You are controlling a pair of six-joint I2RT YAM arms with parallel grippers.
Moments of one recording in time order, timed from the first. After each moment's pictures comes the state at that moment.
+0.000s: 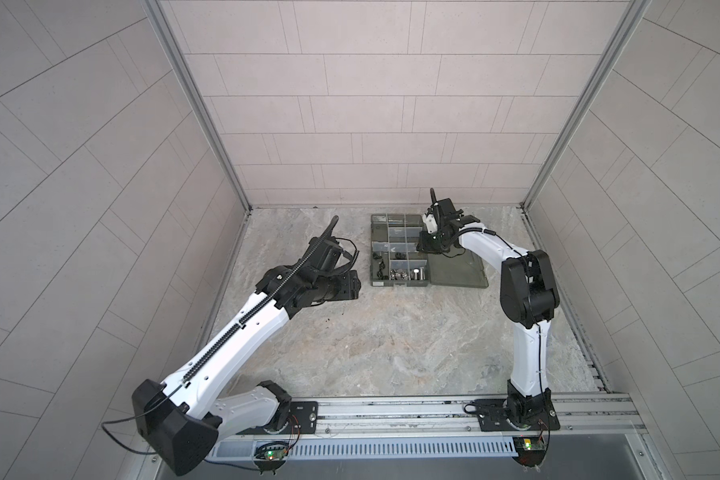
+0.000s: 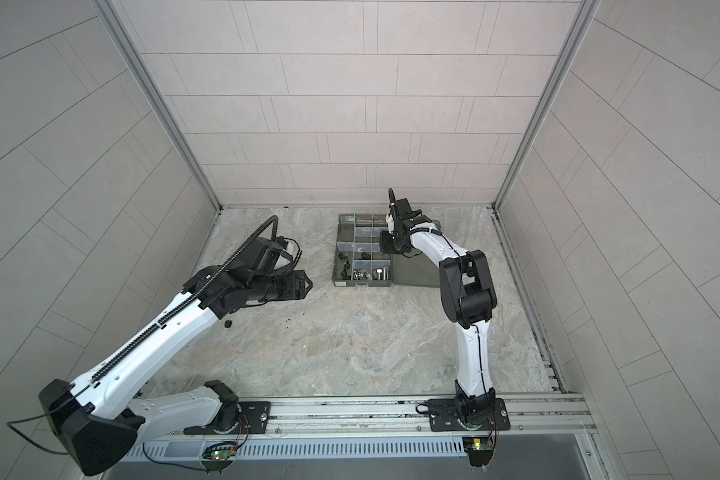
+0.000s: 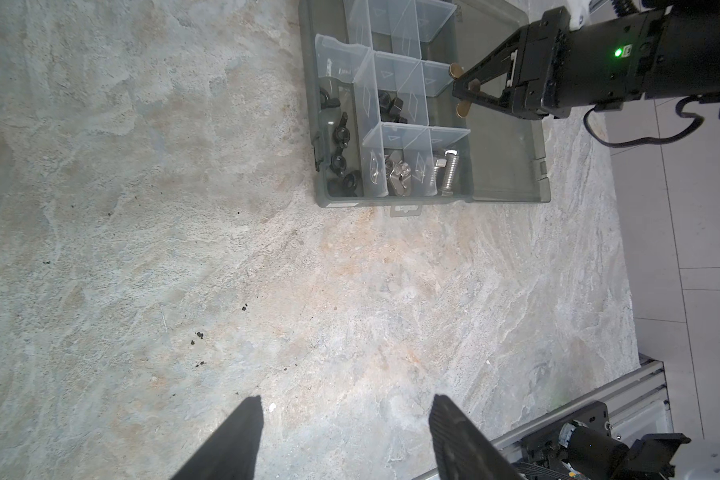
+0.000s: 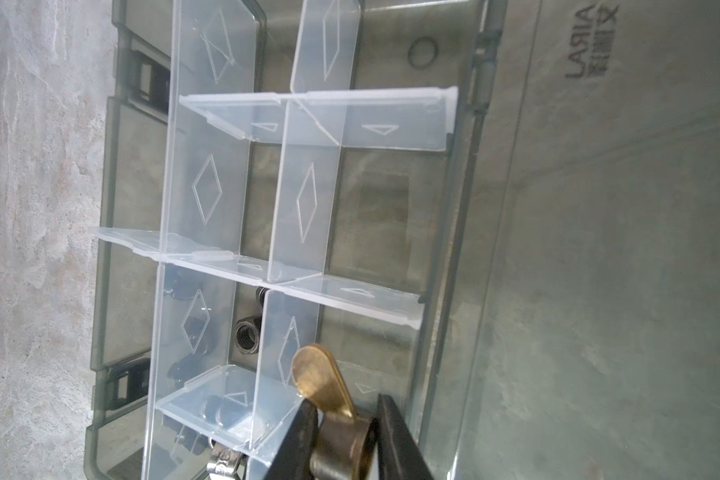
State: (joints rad) left arm -0.58 1.18 1.17 -0.91 0.07 -0.57; right arm 0.27 2.09 1.69 -0.64 -0.22 0.30
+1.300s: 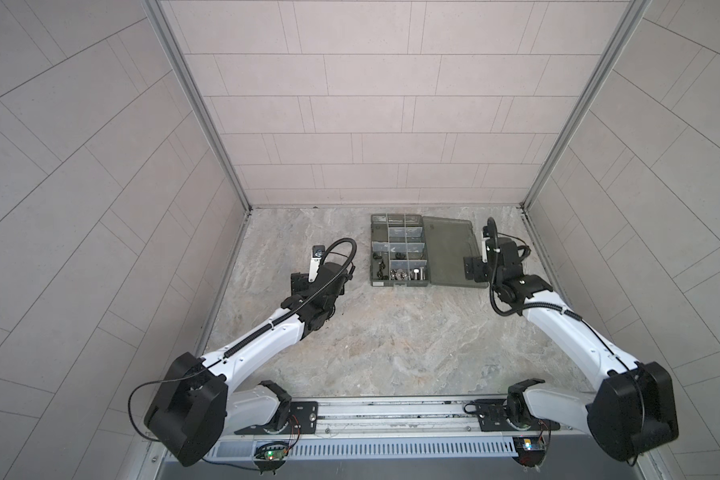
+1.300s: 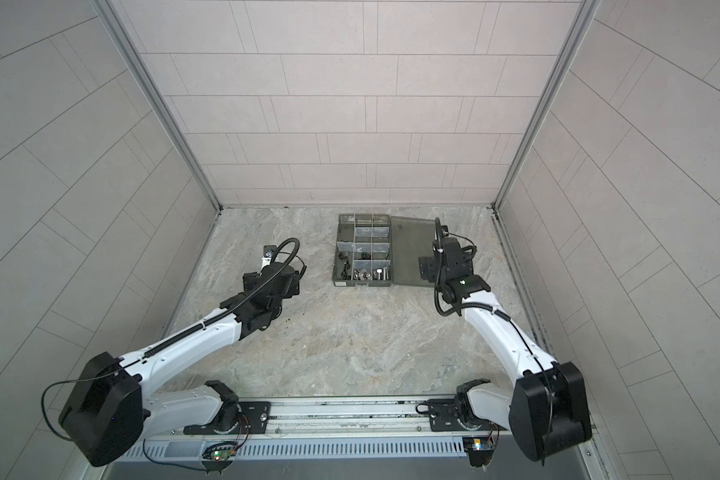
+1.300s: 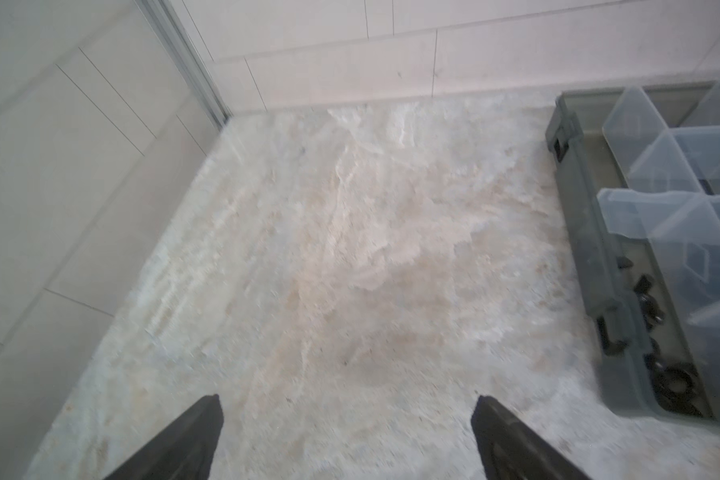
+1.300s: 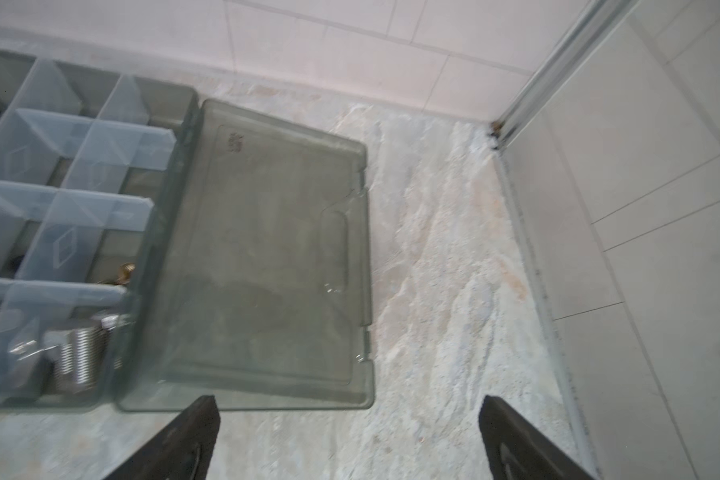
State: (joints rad) left arm -0.57 1.22 0.69 -0.16 -0.75 -0.28; right arm 0.20 1.16 0.80 -0.27 0.38 0.01
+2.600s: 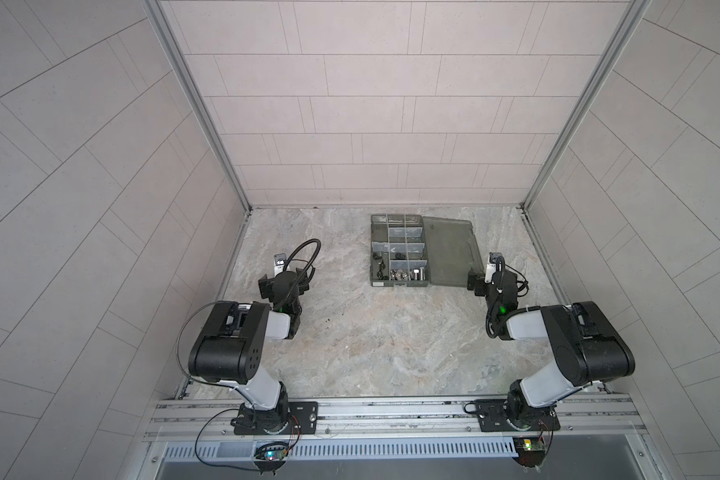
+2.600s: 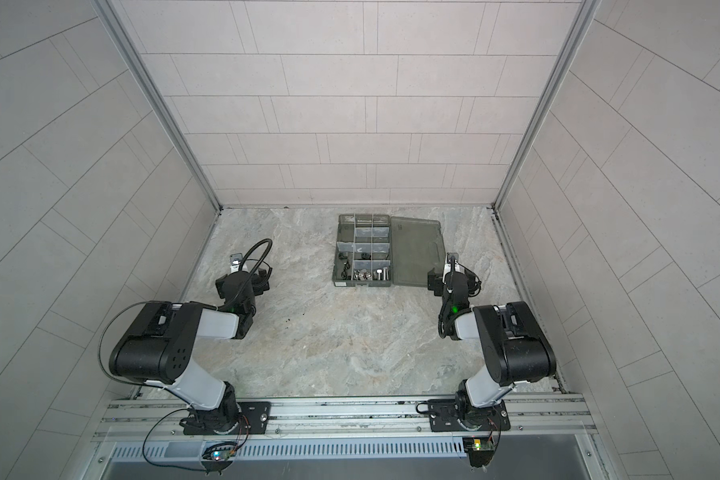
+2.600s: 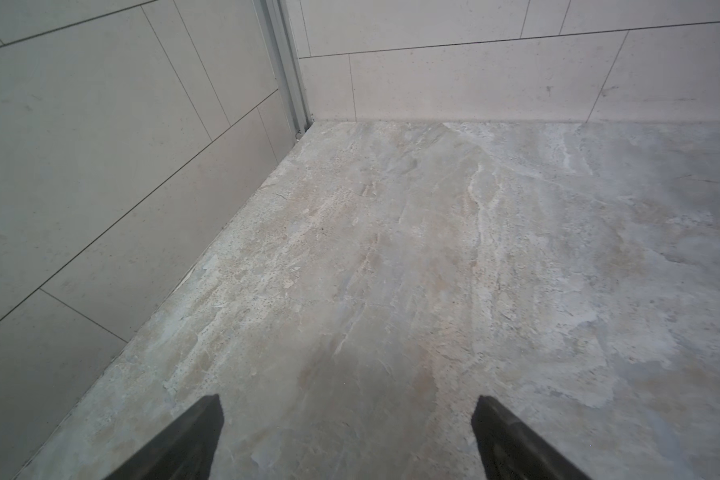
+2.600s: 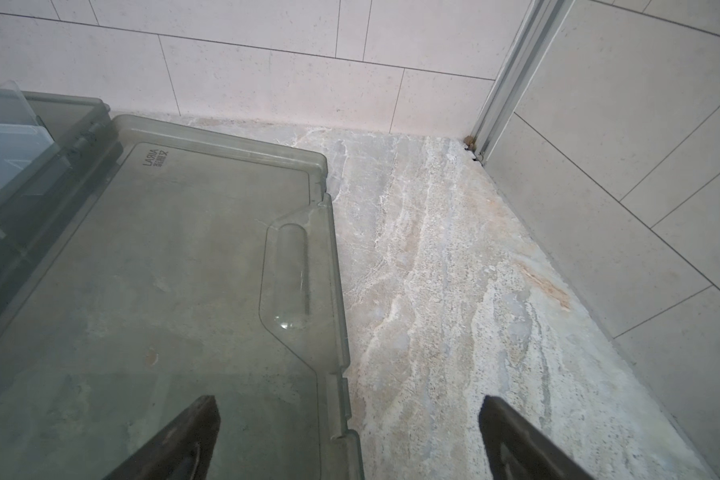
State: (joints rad) left arm -0.07 1.61 0.39 0.83 -0.44 -0.03; right arm 0.05 1.56 0.37 0.84 0.28 -0.04
